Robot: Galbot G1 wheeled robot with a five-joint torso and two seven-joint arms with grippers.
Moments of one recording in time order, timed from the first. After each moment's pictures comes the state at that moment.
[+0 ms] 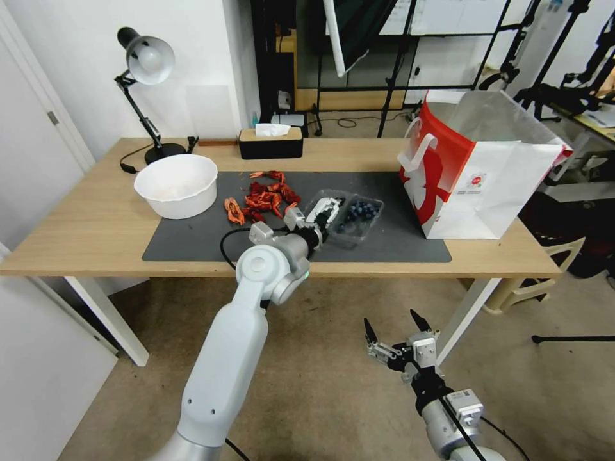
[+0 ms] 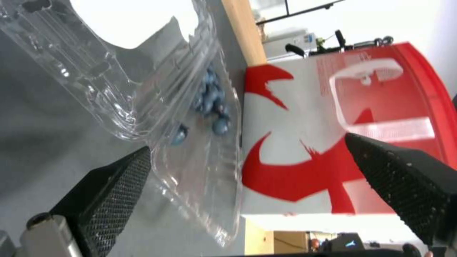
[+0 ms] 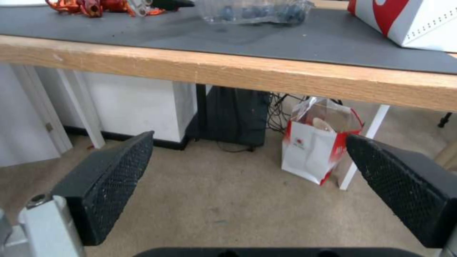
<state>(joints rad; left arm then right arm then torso) 0.85 -1.58 -0.18 -1.76 -1.59 0.34 -0.60 -1.79 1.57 0.53 2.16 -0.06 -0.04 -0.21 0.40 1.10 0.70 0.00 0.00</state>
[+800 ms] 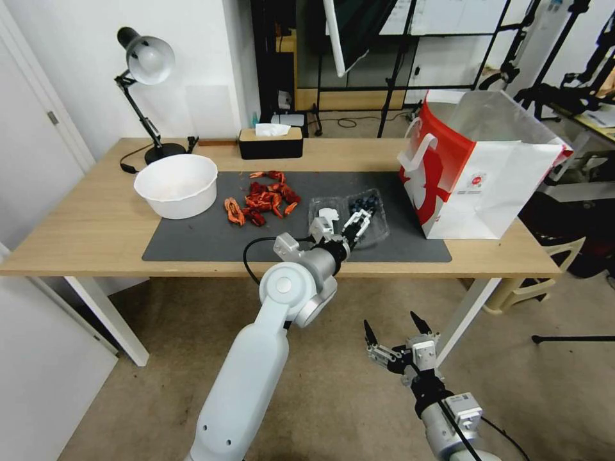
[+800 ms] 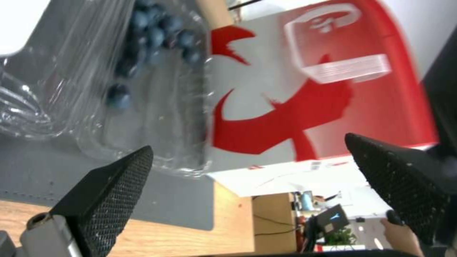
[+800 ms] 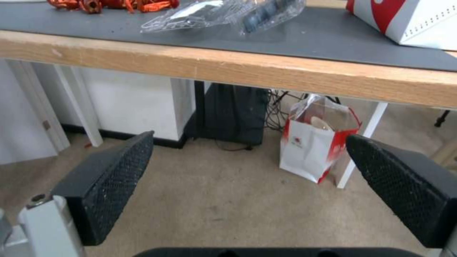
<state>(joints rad) 0.91 -1.60 -0.09 -1.86 -1.53 0.32 -0.57 -1.80 1.58 0.54 2.16 -0.07 -0.02 -0.21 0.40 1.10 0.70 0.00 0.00</state>
